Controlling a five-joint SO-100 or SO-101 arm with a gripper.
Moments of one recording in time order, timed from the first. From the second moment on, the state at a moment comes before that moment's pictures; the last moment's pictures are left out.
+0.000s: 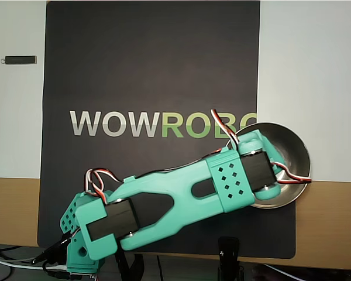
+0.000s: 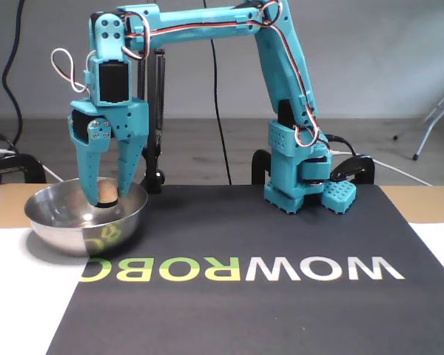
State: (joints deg) arm 67.8 68.1 70.1 80.5 -21.1
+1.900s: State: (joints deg) arm 67.8 68.1 70.1 78.6 -21.1
